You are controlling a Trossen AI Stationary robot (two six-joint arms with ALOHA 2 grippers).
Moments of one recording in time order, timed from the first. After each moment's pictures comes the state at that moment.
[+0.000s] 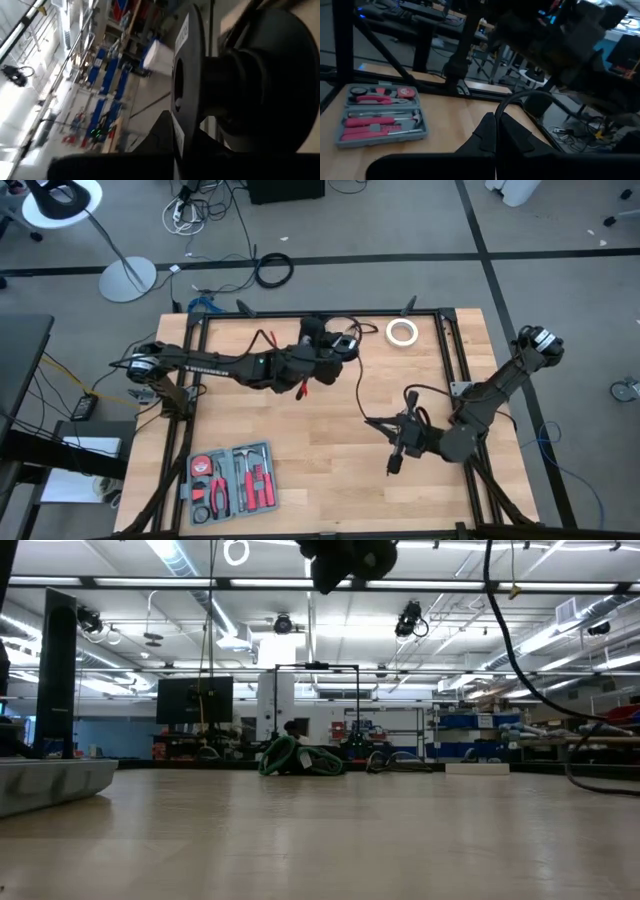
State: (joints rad) left arm -0.05 1.67 1.40 0.07 -0.81 0.91; right arm 0.73 1.27 0.89 0.22 1.08 -0.15
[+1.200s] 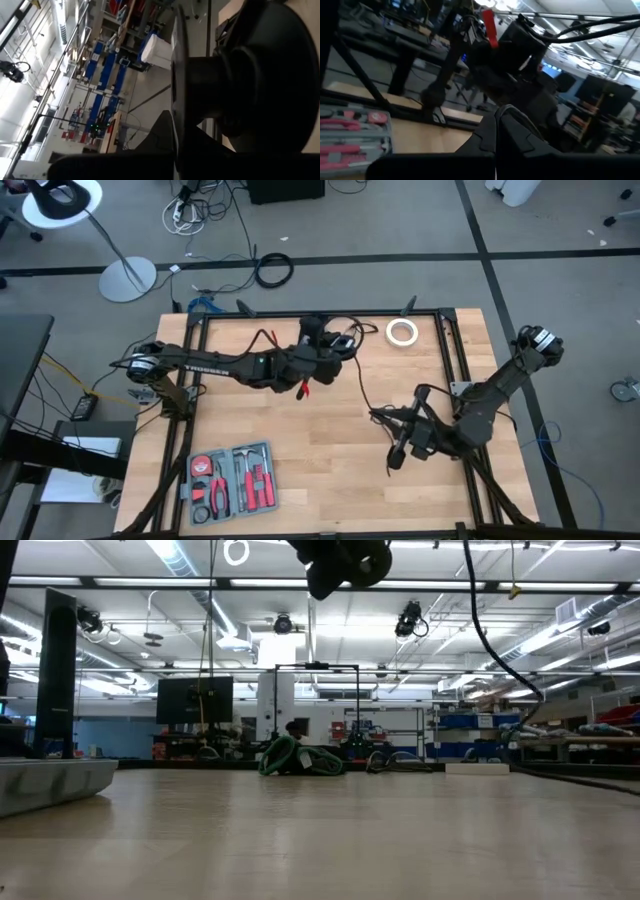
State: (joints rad) left arm -0.03 1.67 1.40 0.01 -0.84 0.88; right arm 0.76 1.27 0.89 0.60 1.12 -0.60
